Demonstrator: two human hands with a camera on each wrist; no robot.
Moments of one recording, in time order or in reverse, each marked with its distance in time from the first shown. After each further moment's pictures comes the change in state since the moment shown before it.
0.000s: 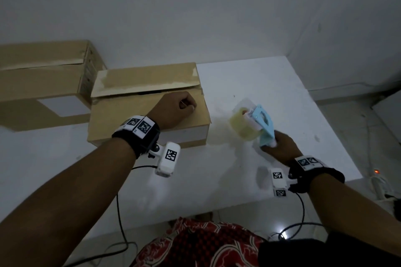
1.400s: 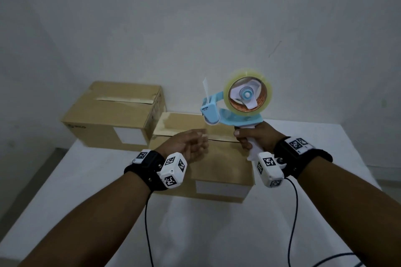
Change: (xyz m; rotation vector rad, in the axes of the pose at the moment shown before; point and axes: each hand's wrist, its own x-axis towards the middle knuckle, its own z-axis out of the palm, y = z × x) left_hand -0.030 -0.027 -0.081 -1.448 0.146 -0.528; right_hand 0.094 -0.272 0.005 0.749 -0.693 -0.464
